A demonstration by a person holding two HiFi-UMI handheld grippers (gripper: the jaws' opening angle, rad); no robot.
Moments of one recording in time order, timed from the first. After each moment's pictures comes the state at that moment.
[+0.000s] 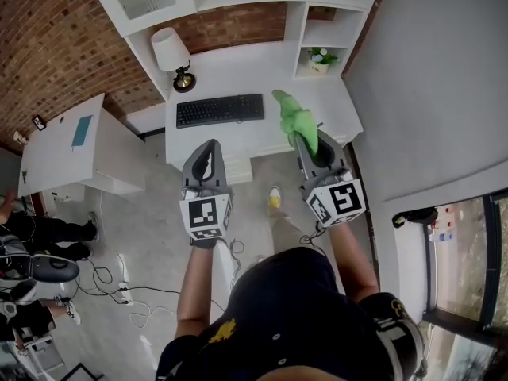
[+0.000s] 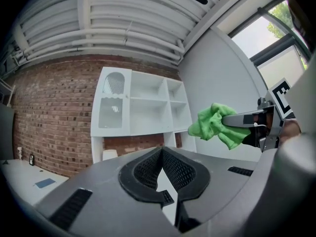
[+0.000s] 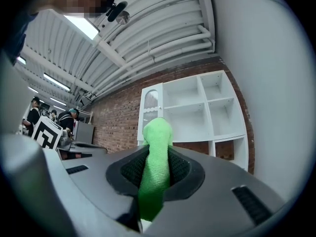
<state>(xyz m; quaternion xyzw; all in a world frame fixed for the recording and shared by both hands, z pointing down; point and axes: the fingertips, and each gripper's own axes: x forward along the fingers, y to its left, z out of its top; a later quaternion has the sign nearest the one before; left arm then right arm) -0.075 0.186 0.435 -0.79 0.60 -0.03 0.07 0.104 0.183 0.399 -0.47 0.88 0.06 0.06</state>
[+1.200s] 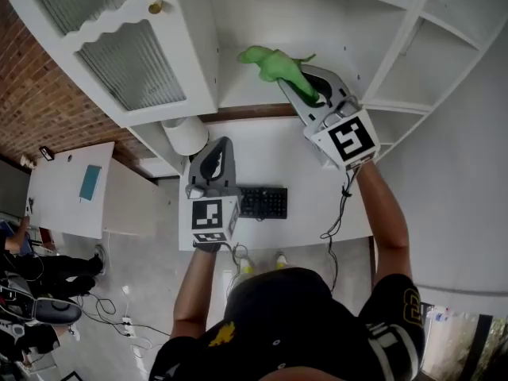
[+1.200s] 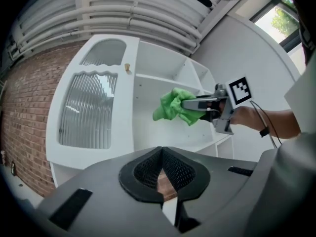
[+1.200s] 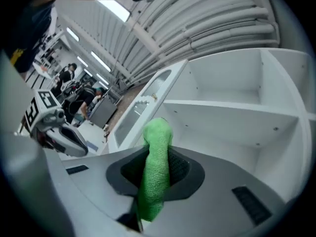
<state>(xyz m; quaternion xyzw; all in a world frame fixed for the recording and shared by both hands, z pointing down) -0.132 -0.241 0.346 -0.79 0.61 -0.02 0.08 -0.036 -0.310 0.232 -0.29 0.91 0.30 -0.05</state>
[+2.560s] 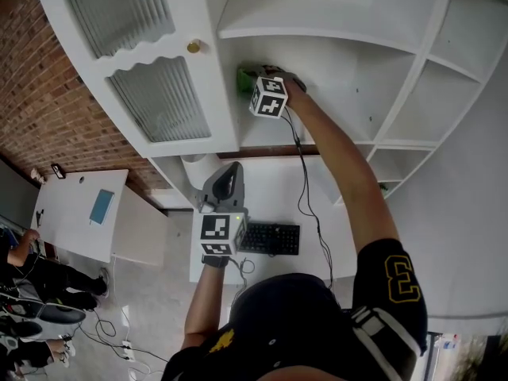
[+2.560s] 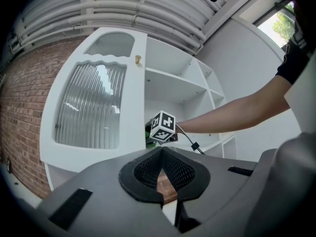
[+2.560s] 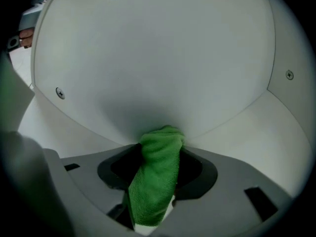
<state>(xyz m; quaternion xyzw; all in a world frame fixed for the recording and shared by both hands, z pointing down) -0.167 -0.272 0.346 -0.79 0.61 -0.01 0.07 -0.213 -0.542 0.334 -0.19 0.79 0.45 -0.37</state>
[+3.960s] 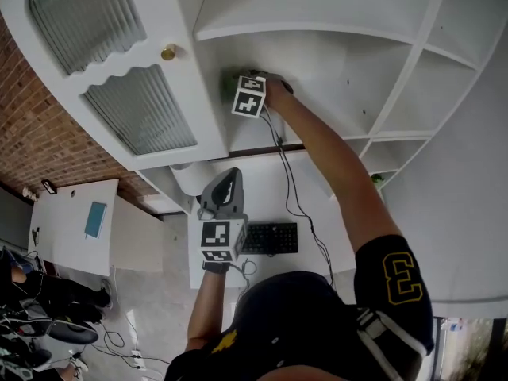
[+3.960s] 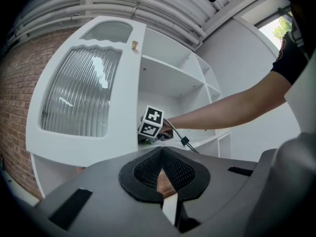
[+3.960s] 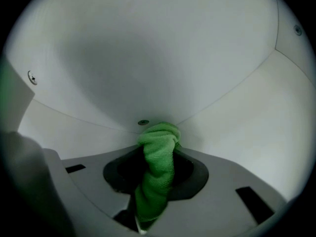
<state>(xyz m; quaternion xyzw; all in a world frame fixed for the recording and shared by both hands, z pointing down) -0.154 -0.295 0.368 -0.81 0.58 -0.02 0.05 -0.208 -0.576 0.363 -0.24 0.80 0.36 -0.42</state>
